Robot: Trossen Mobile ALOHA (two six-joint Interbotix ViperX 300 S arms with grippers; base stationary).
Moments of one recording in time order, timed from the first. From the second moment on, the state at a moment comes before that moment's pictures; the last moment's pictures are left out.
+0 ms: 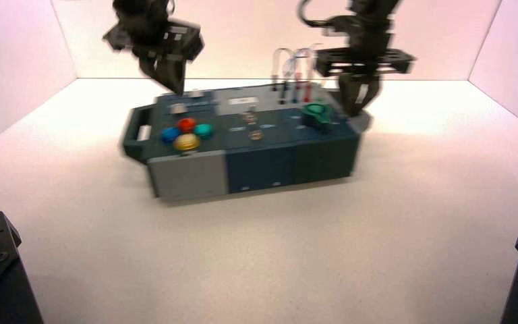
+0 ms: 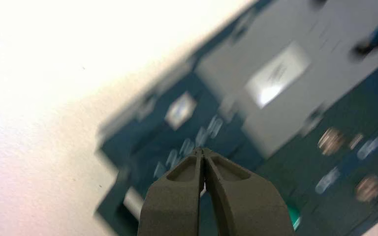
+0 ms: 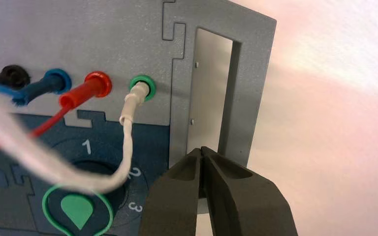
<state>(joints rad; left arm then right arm) -0.39 0.03 0.69 -0.12 0.48 0.16 0.43 0.25 0.49 0.06 0.77 0.08</state>
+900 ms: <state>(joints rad) -0.39 -0.04 0.64 -0.10 0.55 0.16 0.49 0.16 0.46 -0.02 0.87 0.13</state>
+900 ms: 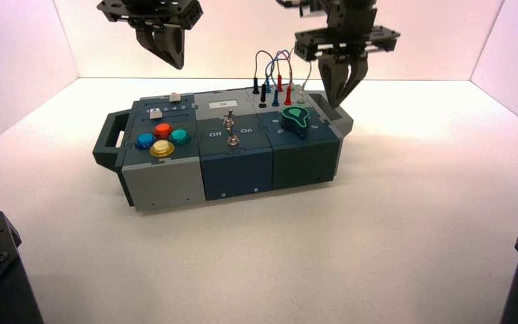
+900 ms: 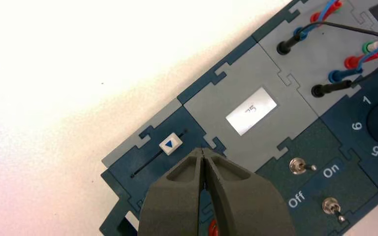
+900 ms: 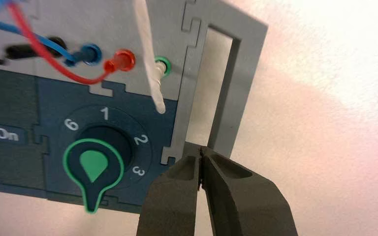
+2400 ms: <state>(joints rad) -0.38 -0.19 0.87 -0.05 0.66 0.16 0.64 -0.01 0.57 0.02 0.79 0.13</state>
